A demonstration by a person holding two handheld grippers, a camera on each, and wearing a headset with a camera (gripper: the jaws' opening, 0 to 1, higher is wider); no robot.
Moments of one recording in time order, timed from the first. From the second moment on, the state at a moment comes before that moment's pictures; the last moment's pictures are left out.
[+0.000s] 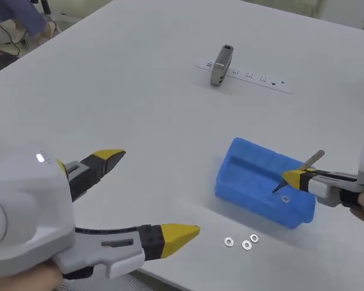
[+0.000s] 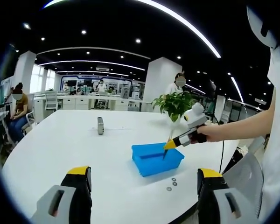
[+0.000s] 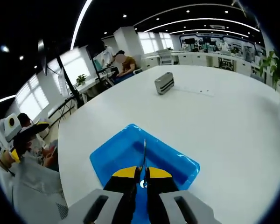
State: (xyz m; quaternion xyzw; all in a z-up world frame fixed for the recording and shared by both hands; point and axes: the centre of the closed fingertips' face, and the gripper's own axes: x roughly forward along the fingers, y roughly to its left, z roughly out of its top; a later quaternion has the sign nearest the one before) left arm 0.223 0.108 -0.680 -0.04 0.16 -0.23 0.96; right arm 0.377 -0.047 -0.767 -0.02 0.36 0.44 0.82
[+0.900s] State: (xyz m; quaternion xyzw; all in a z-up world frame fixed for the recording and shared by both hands) left arm 0.225 0.107 -0.679 -0.06 0.16 -0.23 0.96; right arm 0.365 -0.047 -0.746 -0.01 0.29 0.45 0.84
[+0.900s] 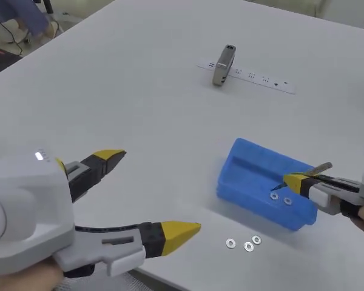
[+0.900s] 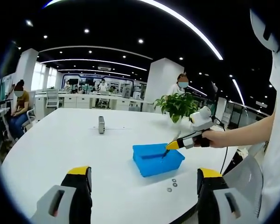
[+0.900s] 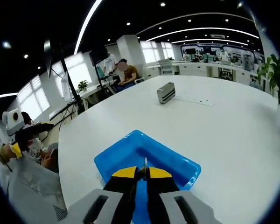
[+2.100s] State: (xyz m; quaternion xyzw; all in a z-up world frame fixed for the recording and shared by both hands) left arm 0.222 0.103 -0.688 -0.06 0.17 -0.24 0.95; right arm 0.272 -0.030 -0.788 -0.19 0.34 0.57 0.72
